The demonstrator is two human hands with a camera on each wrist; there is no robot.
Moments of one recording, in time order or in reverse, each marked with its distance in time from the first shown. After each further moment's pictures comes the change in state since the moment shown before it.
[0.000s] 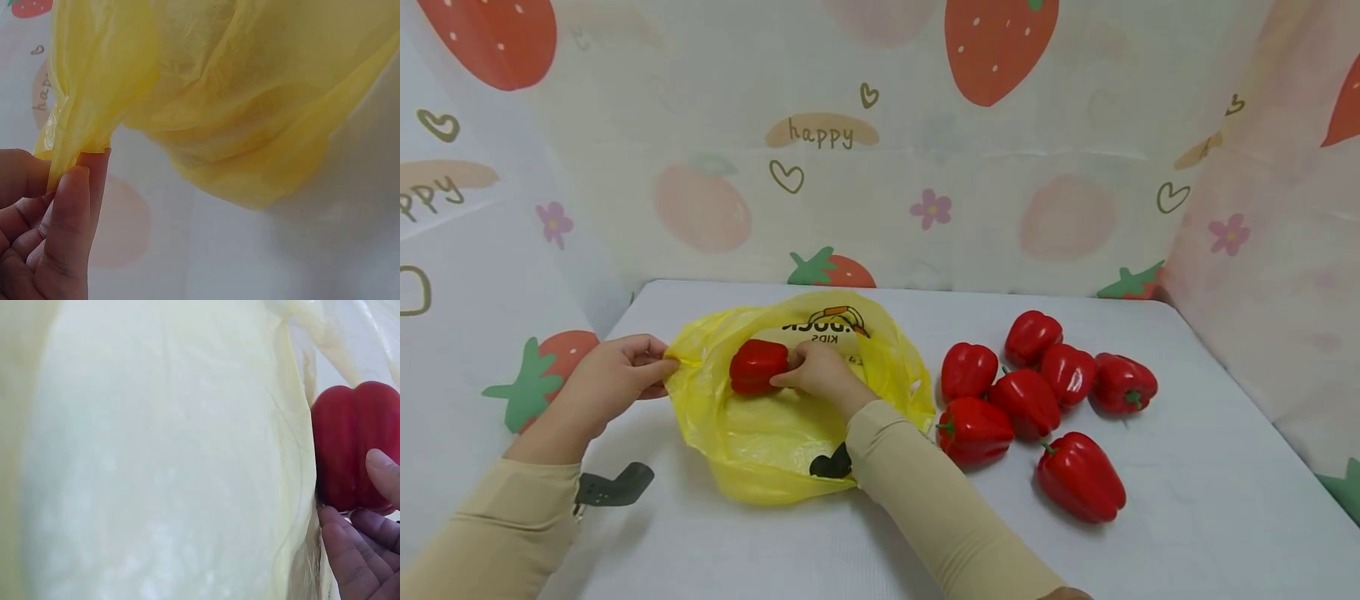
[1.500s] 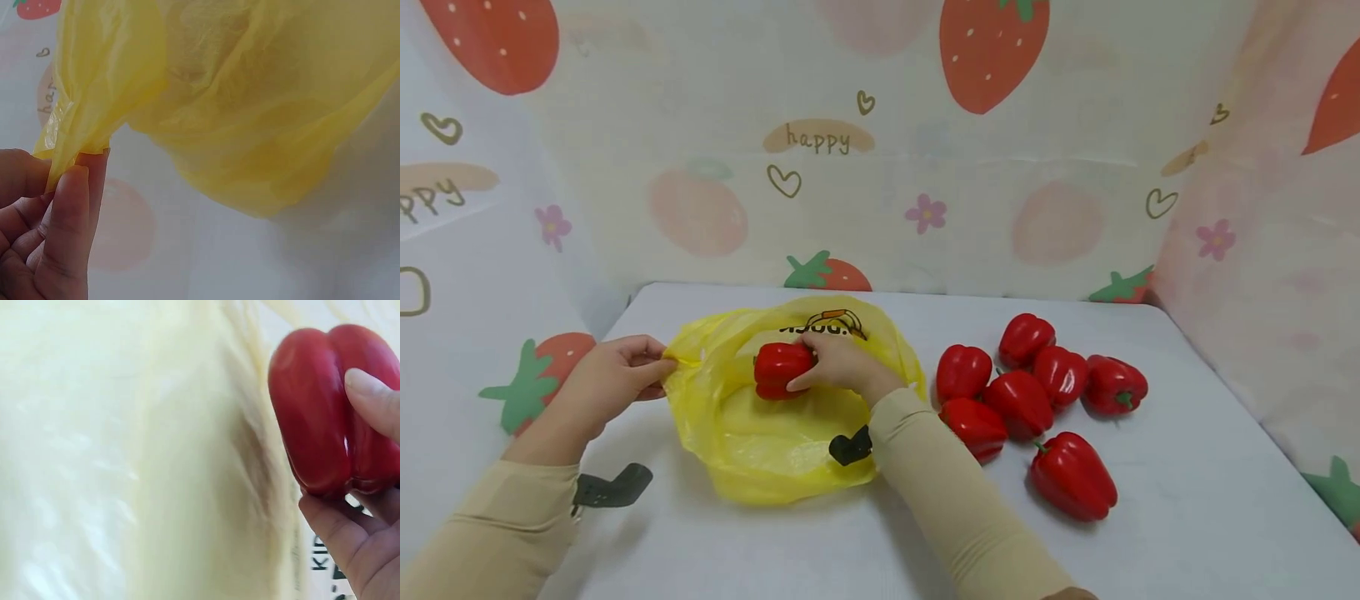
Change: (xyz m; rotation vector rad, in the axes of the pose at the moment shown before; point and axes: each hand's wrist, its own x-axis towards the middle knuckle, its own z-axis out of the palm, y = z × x) left_hand -0.003 0.002 0.002 -0.018 0.016 0.016; right_hand -0.002 0.008 -0.040 -0.129 -0.173 -0.178
